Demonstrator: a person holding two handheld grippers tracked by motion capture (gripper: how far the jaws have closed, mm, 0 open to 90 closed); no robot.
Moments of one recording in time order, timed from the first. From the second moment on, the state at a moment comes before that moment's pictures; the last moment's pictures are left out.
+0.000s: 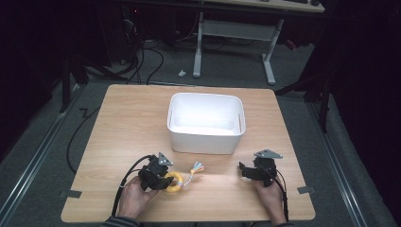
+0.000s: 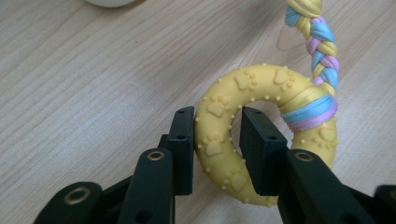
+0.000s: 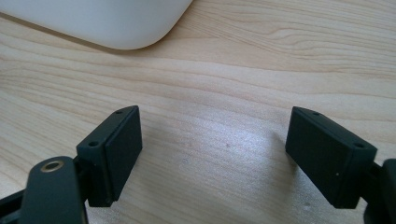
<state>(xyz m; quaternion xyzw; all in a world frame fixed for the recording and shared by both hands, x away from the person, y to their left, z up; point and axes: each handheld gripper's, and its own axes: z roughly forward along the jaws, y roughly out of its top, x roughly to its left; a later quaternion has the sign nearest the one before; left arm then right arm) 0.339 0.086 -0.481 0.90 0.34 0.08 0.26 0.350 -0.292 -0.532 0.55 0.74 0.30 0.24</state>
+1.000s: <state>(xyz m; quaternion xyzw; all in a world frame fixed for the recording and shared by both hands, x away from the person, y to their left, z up) 0.333 0.109 -0.422 0.88 0.35 0.08 0.31 0.350 -0.292 -0.532 0.55 0.74 0.30 0.24</state>
